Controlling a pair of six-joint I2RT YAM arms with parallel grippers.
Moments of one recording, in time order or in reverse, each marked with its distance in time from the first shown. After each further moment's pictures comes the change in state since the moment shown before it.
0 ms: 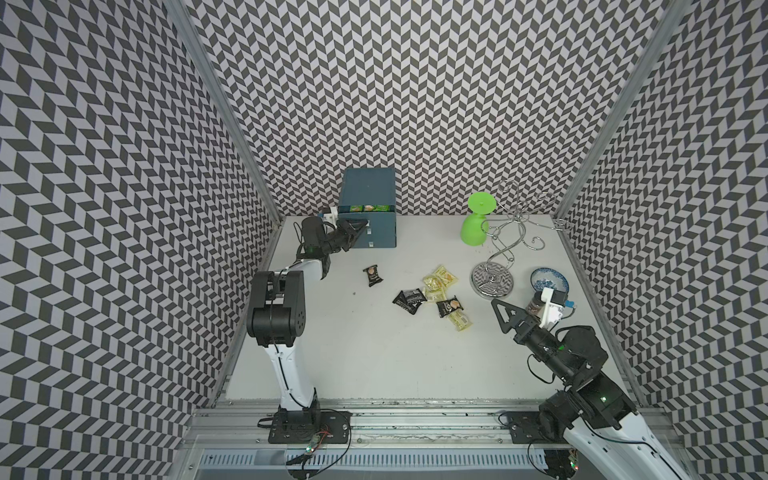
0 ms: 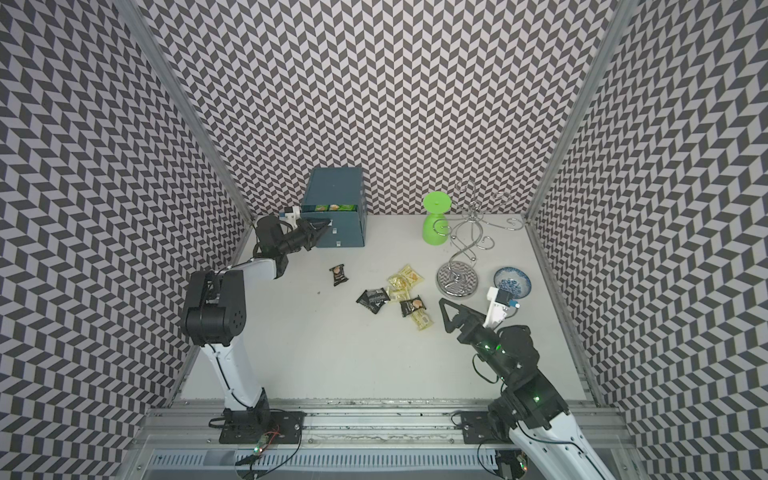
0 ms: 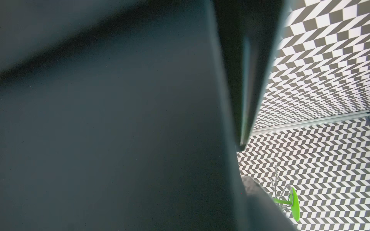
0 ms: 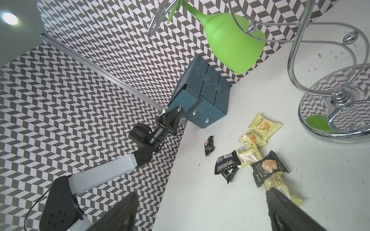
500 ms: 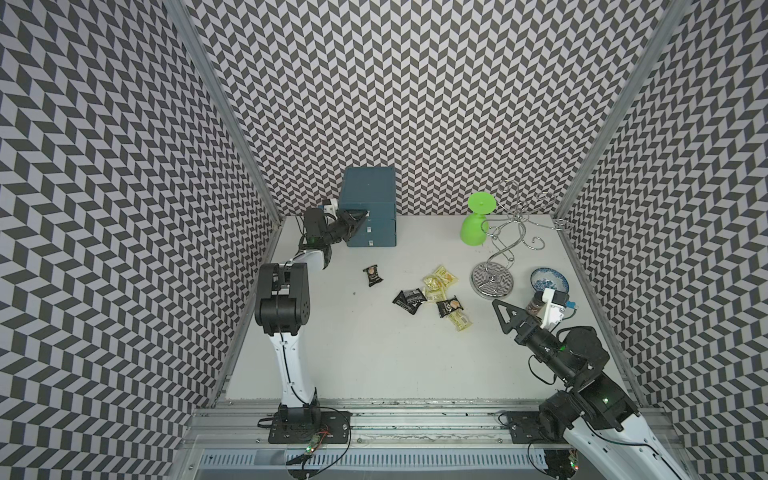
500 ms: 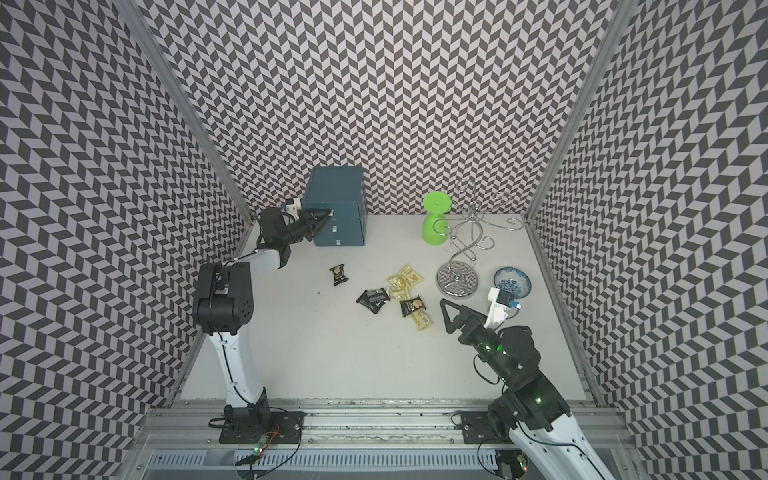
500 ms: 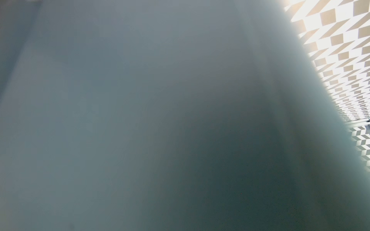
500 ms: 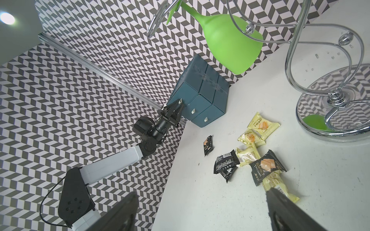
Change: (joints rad) left arm 0.000 0.115 0.184 -0.053 -0.012 0.005; right arm 0.000 -0.012 0.008 -0.023 0.005 0.000
